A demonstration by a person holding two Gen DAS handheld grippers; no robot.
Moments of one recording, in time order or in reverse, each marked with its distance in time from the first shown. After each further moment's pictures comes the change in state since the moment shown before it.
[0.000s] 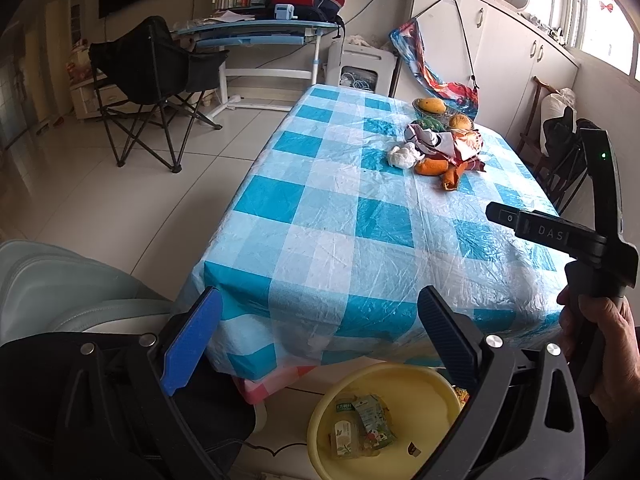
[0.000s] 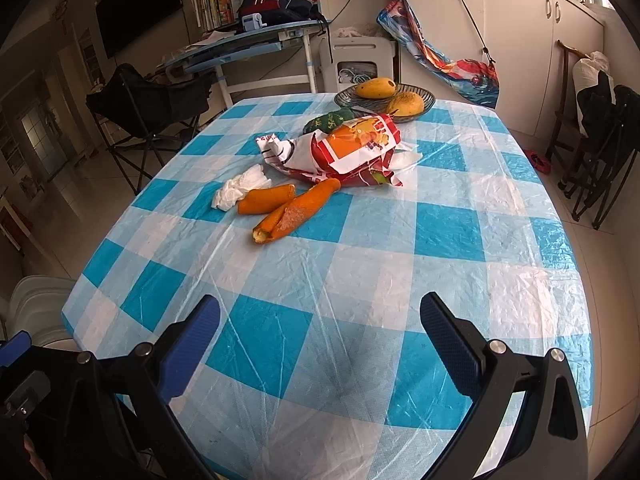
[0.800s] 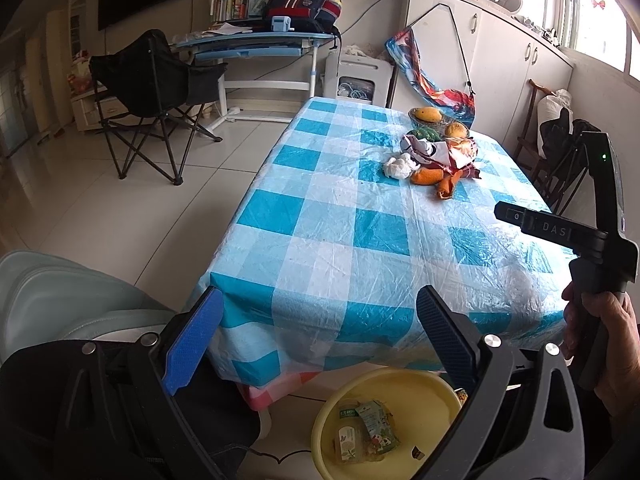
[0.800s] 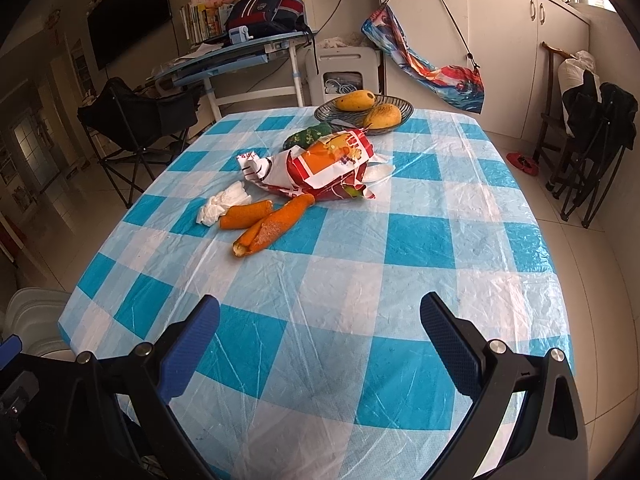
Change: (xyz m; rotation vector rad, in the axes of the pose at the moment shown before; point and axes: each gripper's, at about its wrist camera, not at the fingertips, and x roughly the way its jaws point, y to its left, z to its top) left arm -0.011 -0.002 0.001 0.021 -0.038 0.007; right arm -0.012 -0.013 0.002 0.022 -0.040 -0.023
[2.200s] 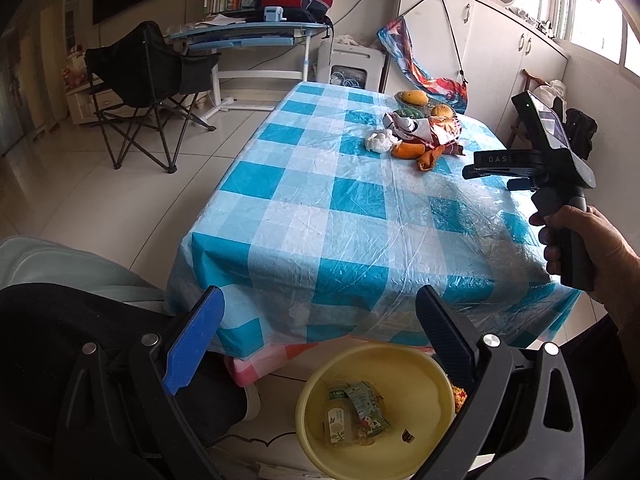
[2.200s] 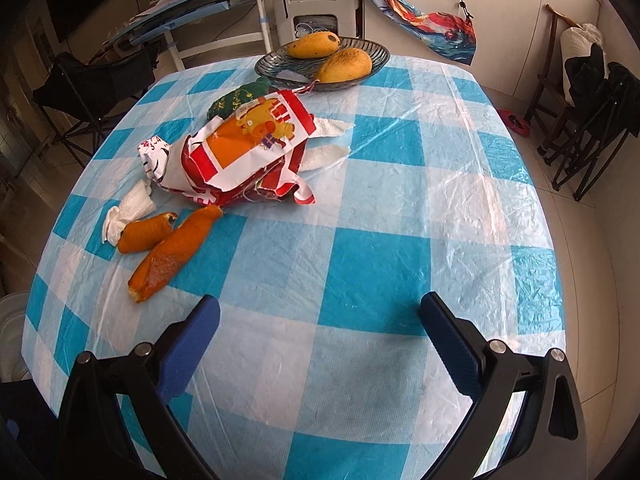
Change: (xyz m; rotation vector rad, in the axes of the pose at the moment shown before) left arm -0.012 -0.015 -0.025 0.010 0.029 -0.018; right arm 0.054 -0.042 0.038 0.048 0.219 -0.068
